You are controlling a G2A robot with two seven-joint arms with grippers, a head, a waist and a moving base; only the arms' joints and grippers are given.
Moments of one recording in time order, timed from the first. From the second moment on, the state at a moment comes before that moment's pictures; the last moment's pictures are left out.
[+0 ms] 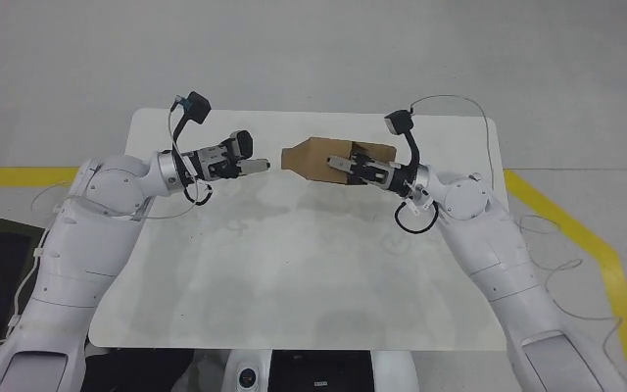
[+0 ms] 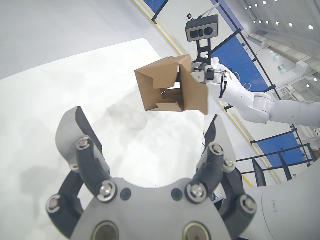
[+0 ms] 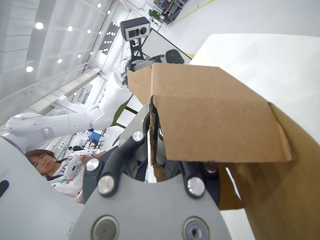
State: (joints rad) left arm 0.86 -0.93 -1.21 -1.44 -0.01 -0.63 -0.86; right arm -0.78 -1.23 1.05 -1.21 0.18 -0.64 0.86
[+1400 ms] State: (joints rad) left arm 0.84 -0.94 -1.16 -1.38 0.05 -0.60 -0.83; right arm -0.78 -1.23 1.01 -1.30 0.24 -0.62 0.91
